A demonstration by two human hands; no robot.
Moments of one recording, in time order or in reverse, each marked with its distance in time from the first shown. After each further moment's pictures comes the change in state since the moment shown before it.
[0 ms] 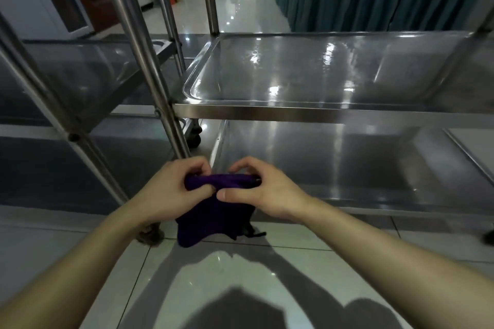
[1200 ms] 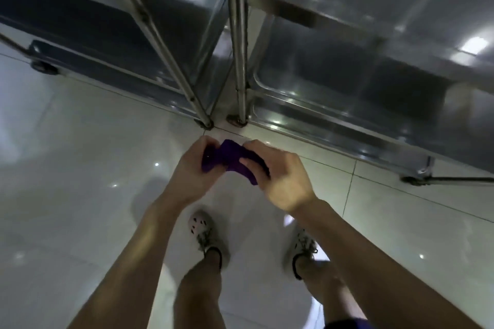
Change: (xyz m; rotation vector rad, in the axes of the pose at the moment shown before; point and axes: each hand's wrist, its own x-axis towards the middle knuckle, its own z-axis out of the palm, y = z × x) left_hand -0.139 0.185 -0.168 -0.381 0.069 -0.604; right_hand -0.114 -0.310 -0.008 -0.382 -0.140 -0.042
